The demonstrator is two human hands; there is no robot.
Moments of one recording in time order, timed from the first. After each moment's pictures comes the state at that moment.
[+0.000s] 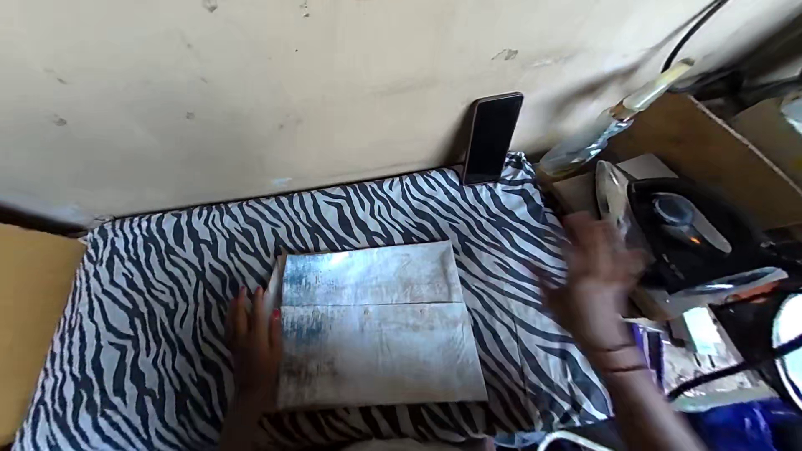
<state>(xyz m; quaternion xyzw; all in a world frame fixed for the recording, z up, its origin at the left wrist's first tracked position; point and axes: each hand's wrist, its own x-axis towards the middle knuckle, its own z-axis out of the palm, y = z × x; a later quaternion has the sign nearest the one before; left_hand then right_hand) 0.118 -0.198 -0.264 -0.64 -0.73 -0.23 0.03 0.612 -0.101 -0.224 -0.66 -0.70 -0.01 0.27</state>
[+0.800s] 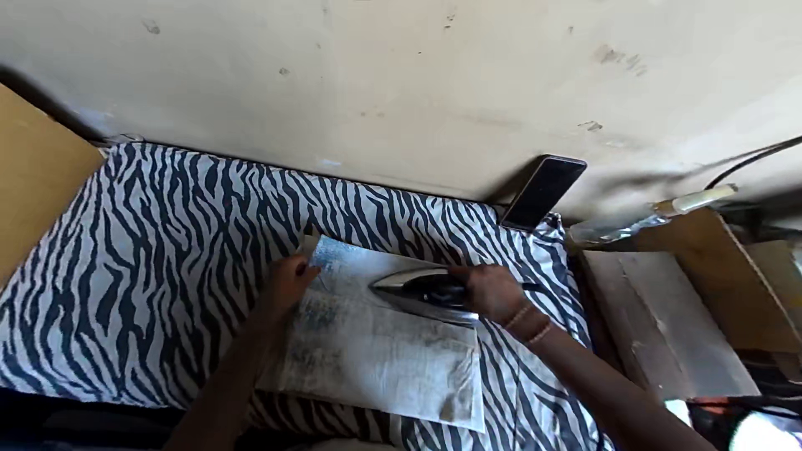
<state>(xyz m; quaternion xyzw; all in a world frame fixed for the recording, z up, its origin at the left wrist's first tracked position) 0.117 -0.134 -0.216 -0.52 -0.76 -0.22 -0.33 0.456 -0.030 -0.162 -0.50 -0.83 0.13 -0.19</state>
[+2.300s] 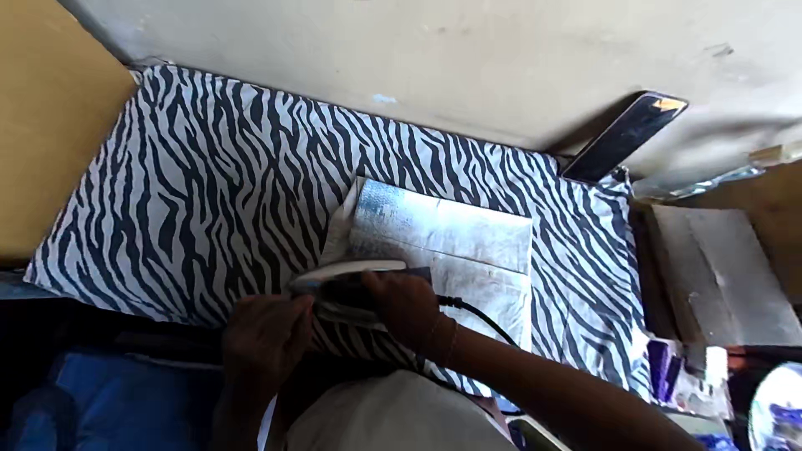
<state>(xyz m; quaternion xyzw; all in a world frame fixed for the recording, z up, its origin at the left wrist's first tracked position) 0.099 -0.342 -0.217 -0.64 -0.67 -0.37 0.10 0.278 -0.213 -0.171 -0.37 -0.89 0.21 -0.15</state>
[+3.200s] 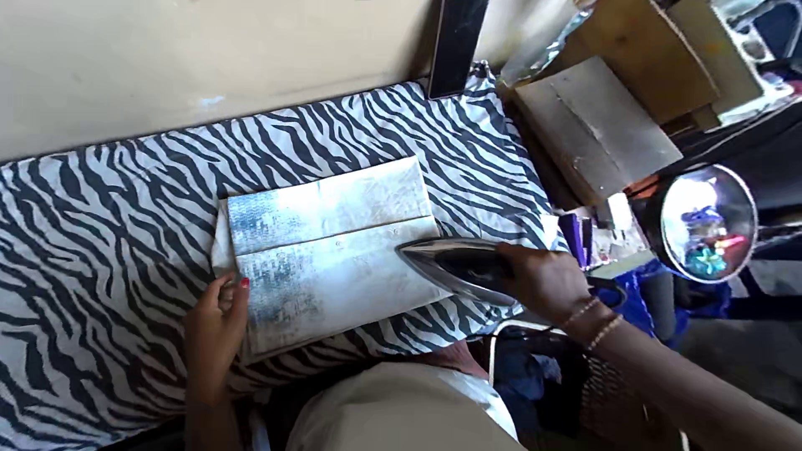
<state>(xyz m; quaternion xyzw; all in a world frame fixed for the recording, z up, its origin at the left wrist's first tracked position) 0.121 -0.237 -0.238 -0.56 -0.76 -0.24 -0.23 0.560 -0.220 -0.186 -0.67 -0.72 0.13 -0.05</state>
